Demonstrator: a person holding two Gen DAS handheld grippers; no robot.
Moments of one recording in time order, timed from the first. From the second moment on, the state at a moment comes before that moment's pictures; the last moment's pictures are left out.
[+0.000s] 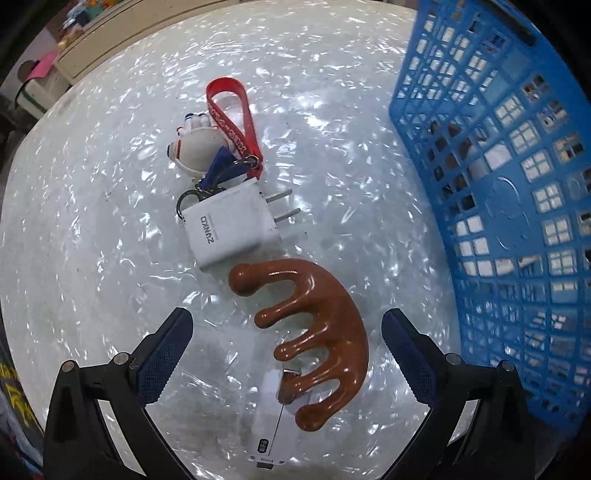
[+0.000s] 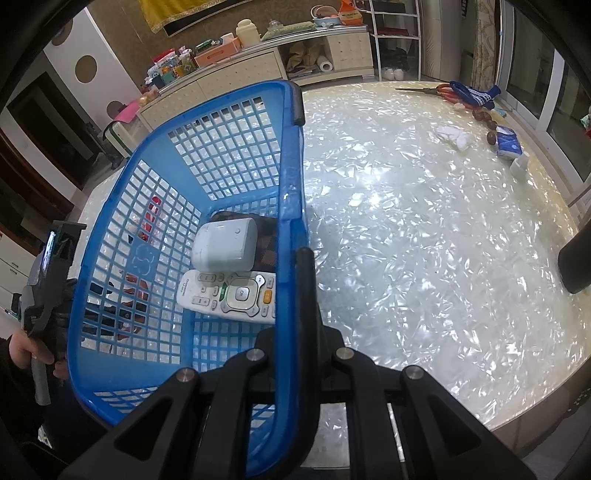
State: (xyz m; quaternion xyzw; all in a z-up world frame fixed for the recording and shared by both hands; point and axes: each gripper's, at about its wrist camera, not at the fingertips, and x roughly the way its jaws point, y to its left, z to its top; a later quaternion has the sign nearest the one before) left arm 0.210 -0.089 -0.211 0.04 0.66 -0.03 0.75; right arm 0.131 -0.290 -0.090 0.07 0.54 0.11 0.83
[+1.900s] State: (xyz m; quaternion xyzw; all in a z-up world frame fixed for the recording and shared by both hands) left arm 0.148 -0.035 -0.033 0.03 0.42 -0.18 0.89; right arm 0.127 -0.284 -0.088 0.04 0.56 0.07 0.82
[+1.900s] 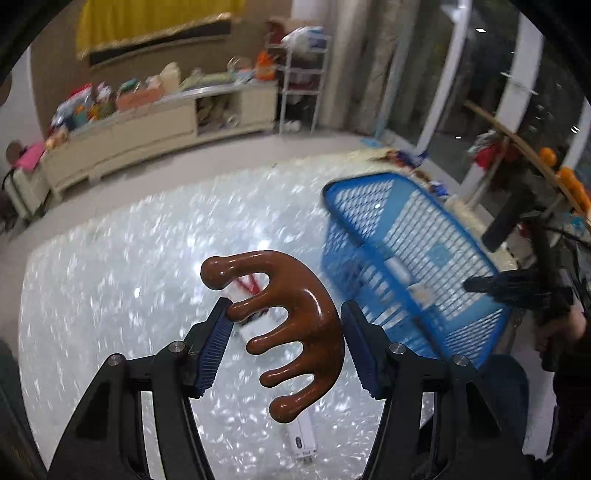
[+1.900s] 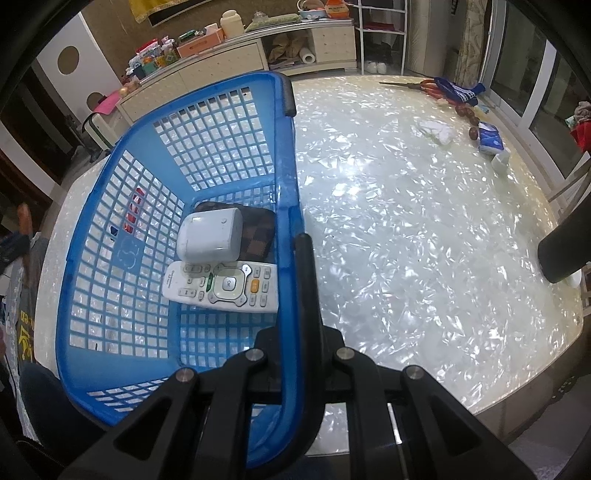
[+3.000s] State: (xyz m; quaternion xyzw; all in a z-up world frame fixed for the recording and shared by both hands) left arm 0.188 -0.233 -0.070 0.28 0.37 -0.40 0.79; right arm 0.125 -0.289 -0.088 0.07 0.55 0.09 0.83
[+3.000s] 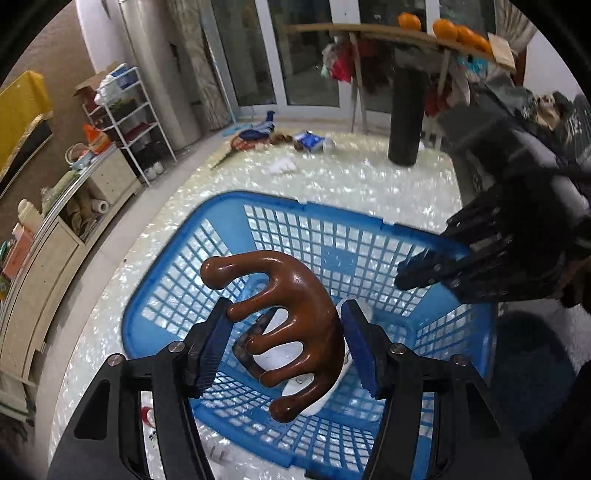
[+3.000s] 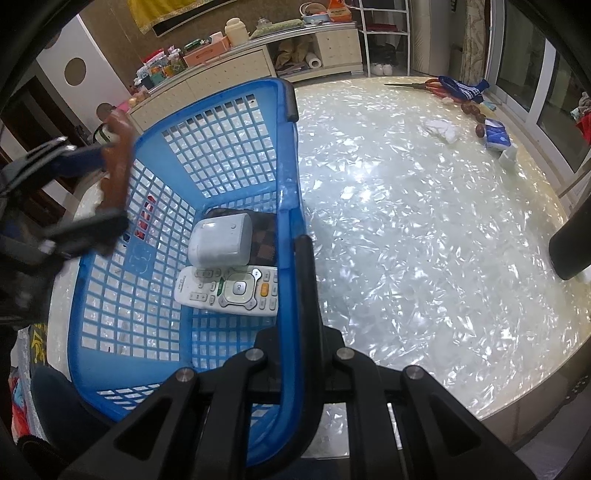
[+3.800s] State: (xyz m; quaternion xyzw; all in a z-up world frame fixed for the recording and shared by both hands) left arm 0.193 -0.269 -0.124 0.39 0.43 -0.46 0.68; right arm 0.125 -0.291 -0.088 0.08 0.55 0.10 0.83
